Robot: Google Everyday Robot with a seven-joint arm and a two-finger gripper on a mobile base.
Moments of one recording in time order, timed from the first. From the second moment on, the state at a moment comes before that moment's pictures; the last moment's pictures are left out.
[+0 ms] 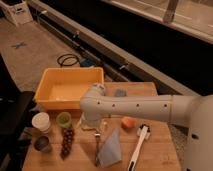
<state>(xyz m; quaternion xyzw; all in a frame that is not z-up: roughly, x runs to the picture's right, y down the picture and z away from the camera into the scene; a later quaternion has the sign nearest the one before) -0.076 0.214 0.749 -0.23 -0.29 -0.57 0.73</state>
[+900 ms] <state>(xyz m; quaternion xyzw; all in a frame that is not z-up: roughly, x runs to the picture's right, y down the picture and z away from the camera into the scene) -0.063 0.248 0.783 -0.27 -0.33 -0.56 0.71</state>
